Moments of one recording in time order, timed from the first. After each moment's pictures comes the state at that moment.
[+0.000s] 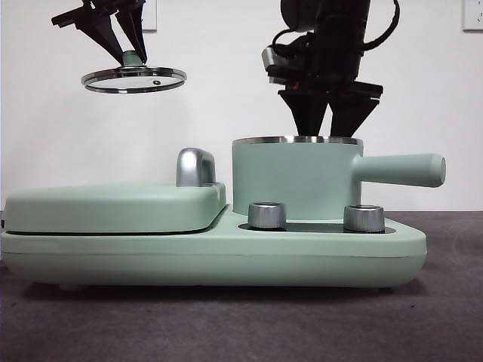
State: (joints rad) left arm -0.19 2.23 2.81 -1.42 0.18 -0.07; right arm 0.48 1.96 1.87 -1.18 -0.02 -0.02
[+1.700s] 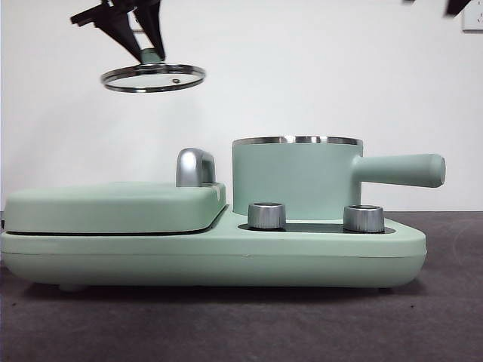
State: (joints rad) left arm -0.27 2.23 2.81 -1.42 0.18 -0.07; right arm 0.48 1.24 1.54 -1.34 -0.04 -0.02
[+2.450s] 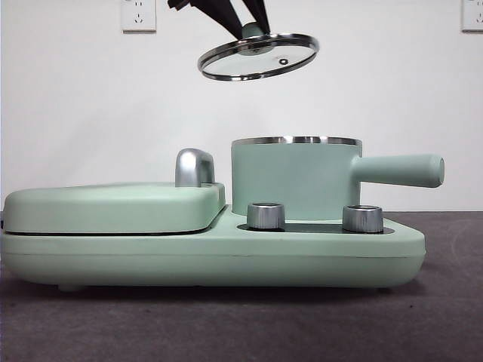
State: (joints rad) left arm -0.60 2.23 2.81 -1.42 0.19 -0.07; right arm 0.48 0.37 0.97 -1.11 -0.22 0.06
